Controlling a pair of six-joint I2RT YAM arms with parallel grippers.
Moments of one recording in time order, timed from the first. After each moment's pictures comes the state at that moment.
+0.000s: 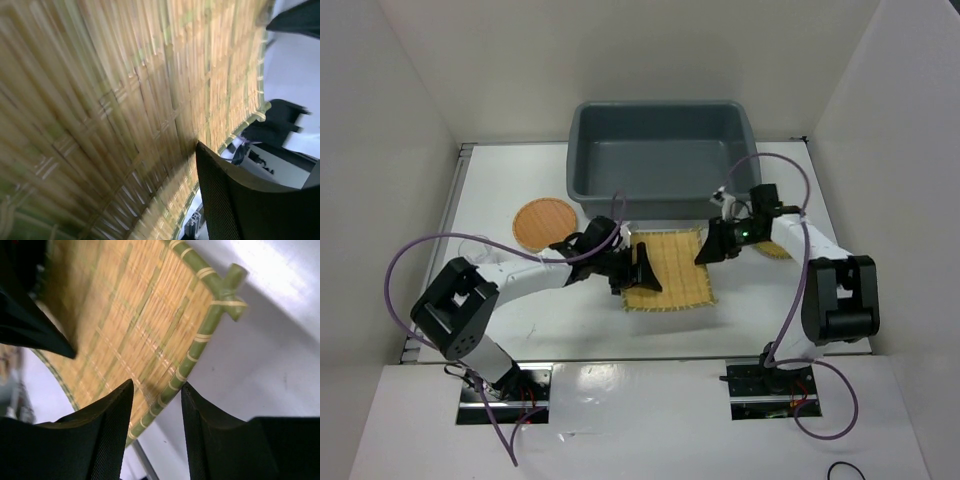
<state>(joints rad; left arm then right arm) -0.69 1.58 0.84 -0.08 0.52 -0.90 0.10 1.55 0.95 -0.61 -0.89 -0.24</state>
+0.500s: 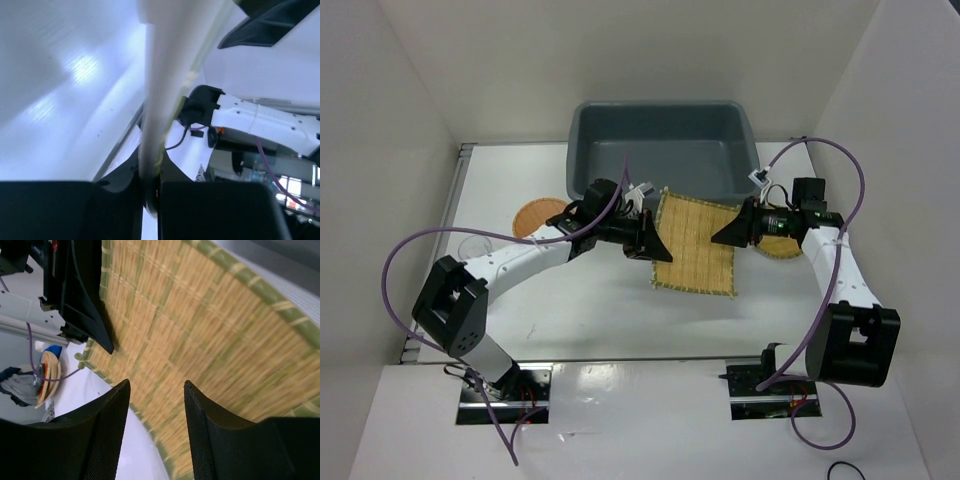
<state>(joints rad) -0.64 1.59 1.15 -0.13 0.72 -0.81 -0.13 1.30 1.00 -0.62 -1.23 -0.14</state>
